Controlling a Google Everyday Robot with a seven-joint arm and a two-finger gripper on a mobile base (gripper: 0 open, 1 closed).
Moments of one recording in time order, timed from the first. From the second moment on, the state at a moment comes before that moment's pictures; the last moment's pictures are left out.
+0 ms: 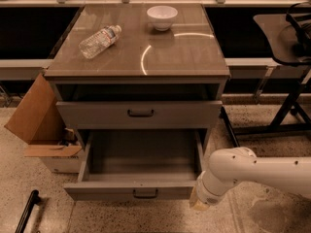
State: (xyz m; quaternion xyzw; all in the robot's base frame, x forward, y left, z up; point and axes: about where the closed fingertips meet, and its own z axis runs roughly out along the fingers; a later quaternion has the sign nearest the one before) arm 0.403 -0.145 0.470 -0.65 0.74 0.13 0.08
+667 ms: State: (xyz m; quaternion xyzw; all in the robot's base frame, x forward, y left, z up) arm 0.414 -0.152 0.415 -0.61 0.77 0.13 0.11
